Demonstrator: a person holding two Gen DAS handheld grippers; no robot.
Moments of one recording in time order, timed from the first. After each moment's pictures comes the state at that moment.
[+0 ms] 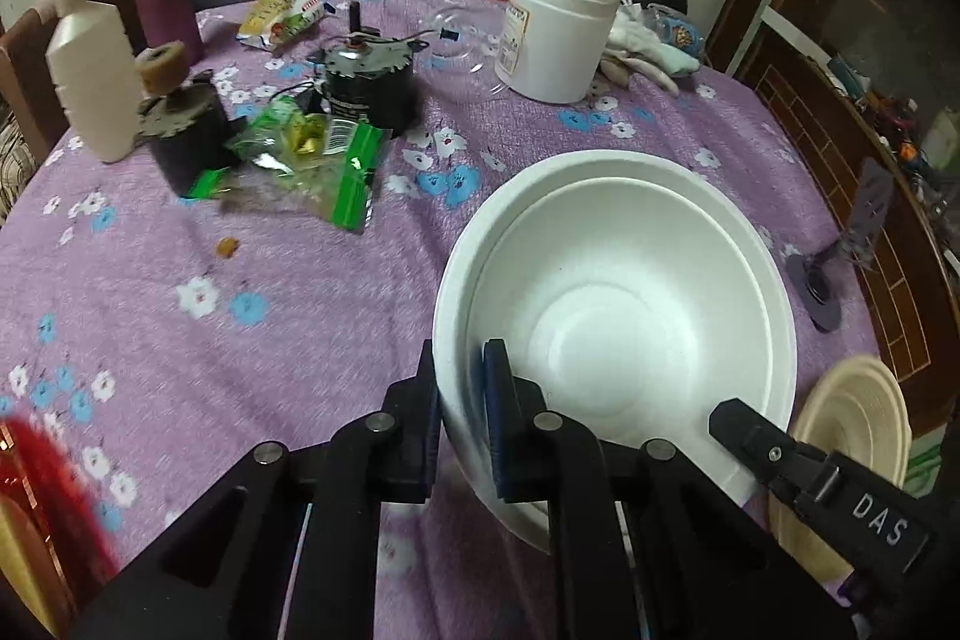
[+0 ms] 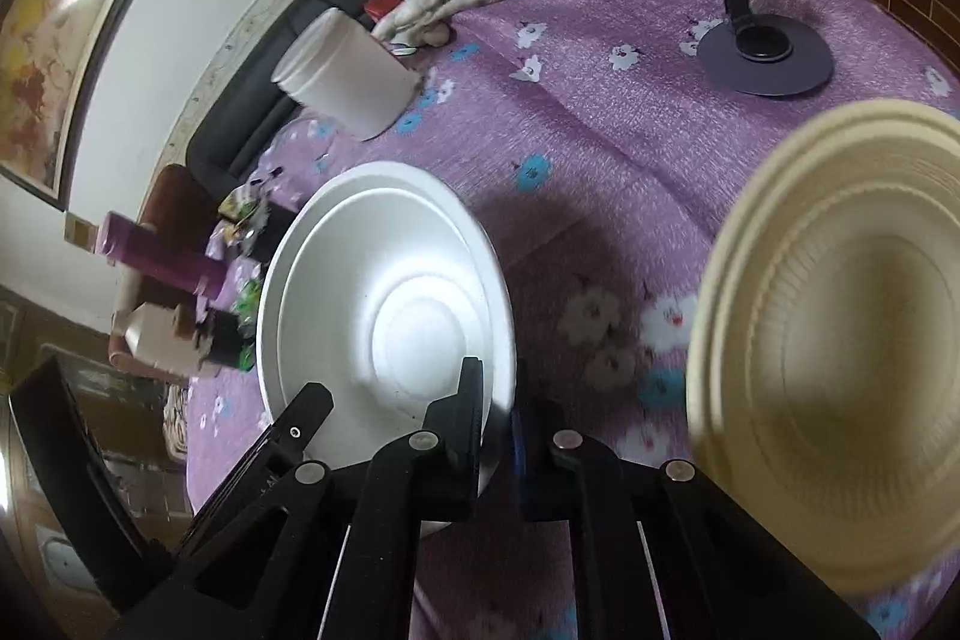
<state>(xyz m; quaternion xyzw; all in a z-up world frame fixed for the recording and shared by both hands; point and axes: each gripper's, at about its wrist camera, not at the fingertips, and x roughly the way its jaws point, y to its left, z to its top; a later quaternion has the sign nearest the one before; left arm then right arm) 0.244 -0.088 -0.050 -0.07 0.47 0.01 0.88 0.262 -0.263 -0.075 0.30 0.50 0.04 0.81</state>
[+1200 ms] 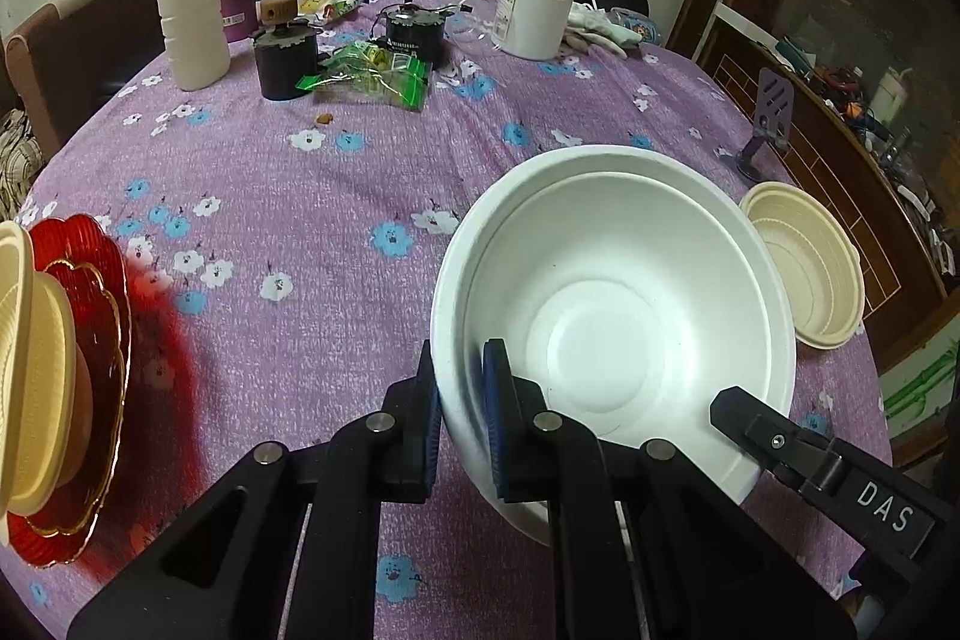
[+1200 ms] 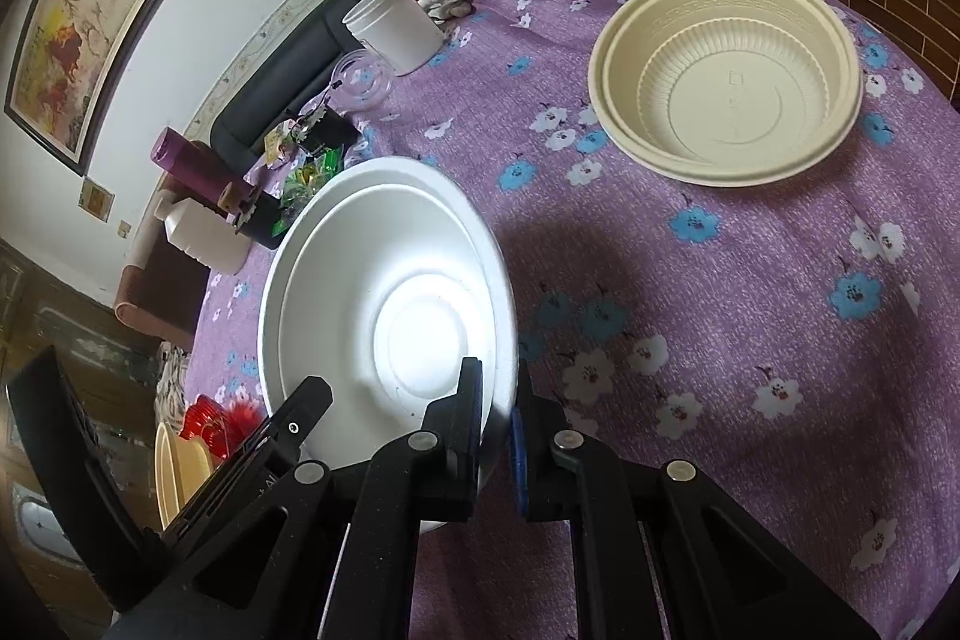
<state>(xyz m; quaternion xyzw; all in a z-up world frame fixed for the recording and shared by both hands) 0.106 -0.064 -0.049 -0.07 0.45 -0.02 0.89 0.104 -0.236 -0.065 0.27 0.47 0.04 0.84</state>
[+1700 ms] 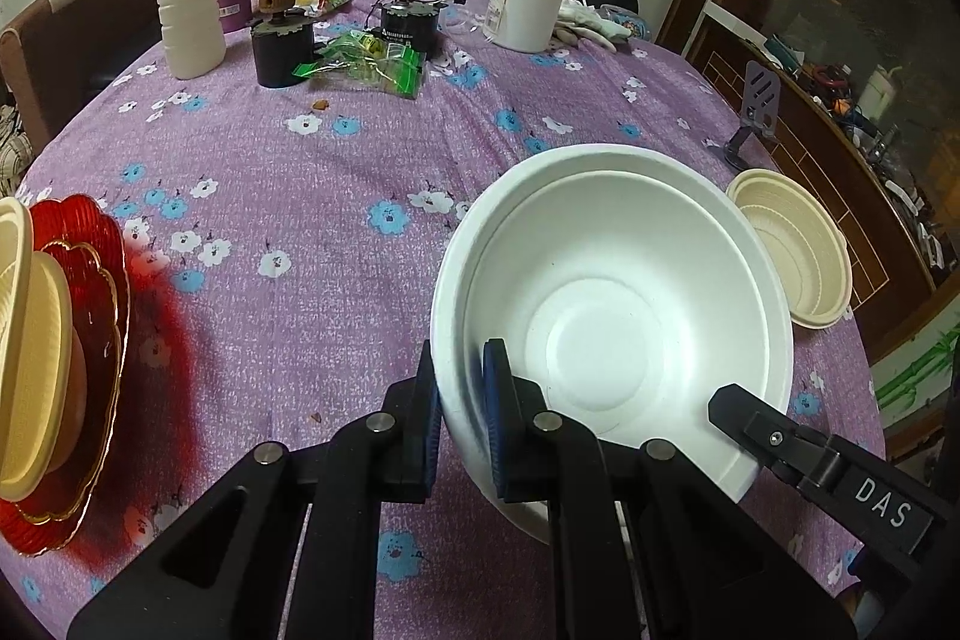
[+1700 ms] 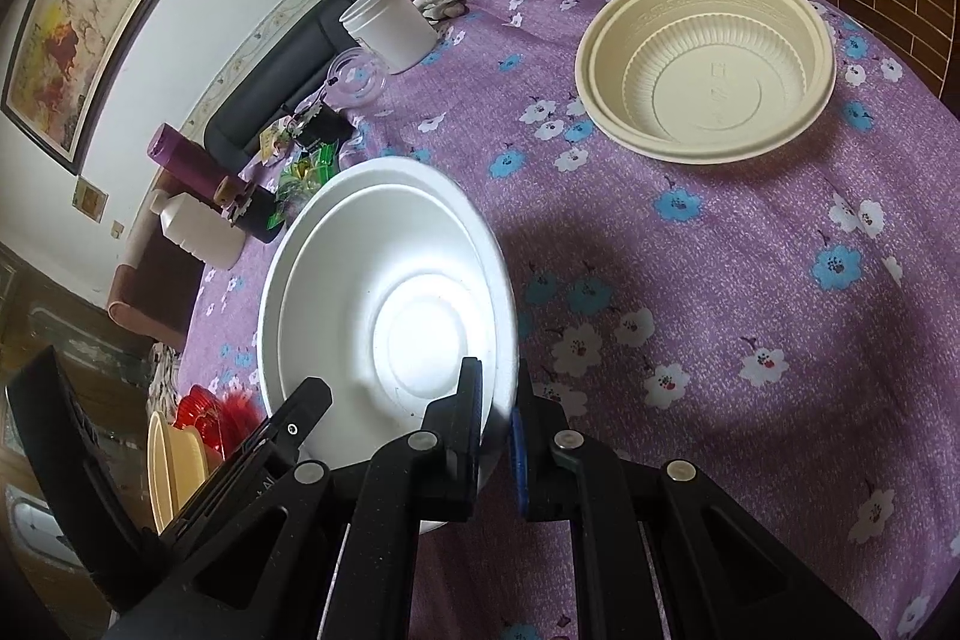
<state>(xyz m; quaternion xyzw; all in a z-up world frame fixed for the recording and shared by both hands) 0.095 -0.059 -0.053 -0.08 0.45 -0.04 0.89 0.091 -0.233 -0.064 0.27 0.47 0.03 0.84</state>
